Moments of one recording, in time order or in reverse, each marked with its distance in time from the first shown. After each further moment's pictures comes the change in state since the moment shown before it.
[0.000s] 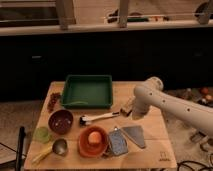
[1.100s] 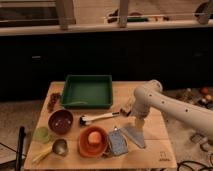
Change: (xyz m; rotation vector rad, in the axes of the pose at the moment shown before) arm 0.005 0.016 0.025 -0.055 -0.024 0.025
